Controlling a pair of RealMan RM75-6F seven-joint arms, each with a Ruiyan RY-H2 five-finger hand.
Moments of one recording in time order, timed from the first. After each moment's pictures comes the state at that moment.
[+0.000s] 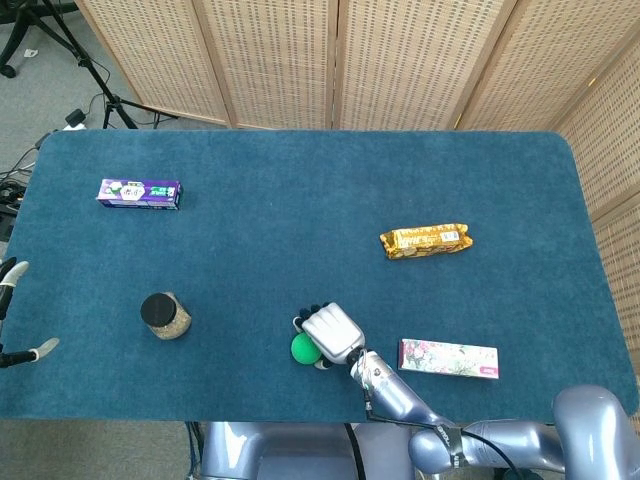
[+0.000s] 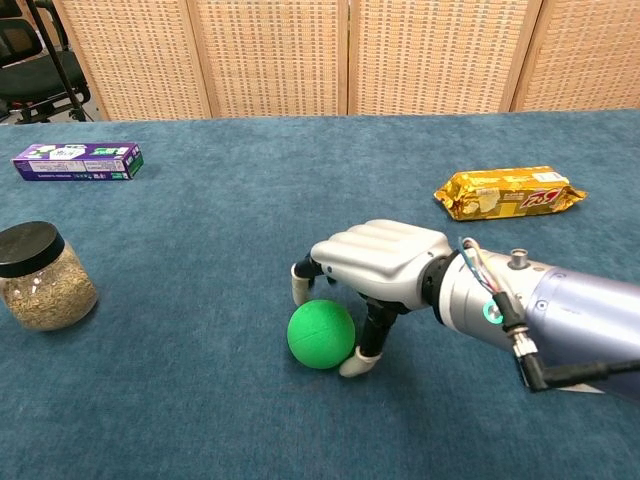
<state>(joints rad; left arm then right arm) -0.09 -0.98 -0.07 -1.74 1.41 1.42 -0.15 0.82 -1.72 0.16 -1.64 -0.99 0.90 -0.76</state>
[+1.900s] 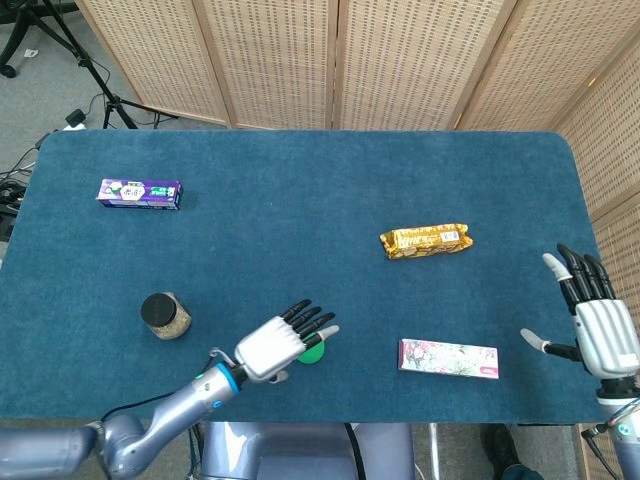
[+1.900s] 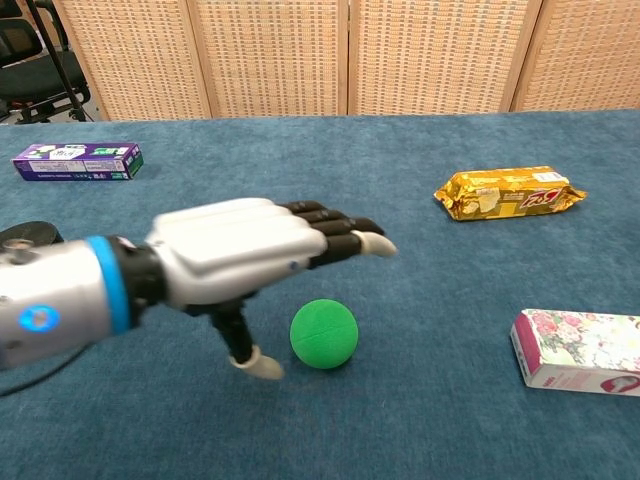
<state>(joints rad) -0.69 -1.61 -0.16 -1.75 1.41 0.77 0.65 0.22 -1.03 0.03 -1.64 -1.52 1.56 0.17</state>
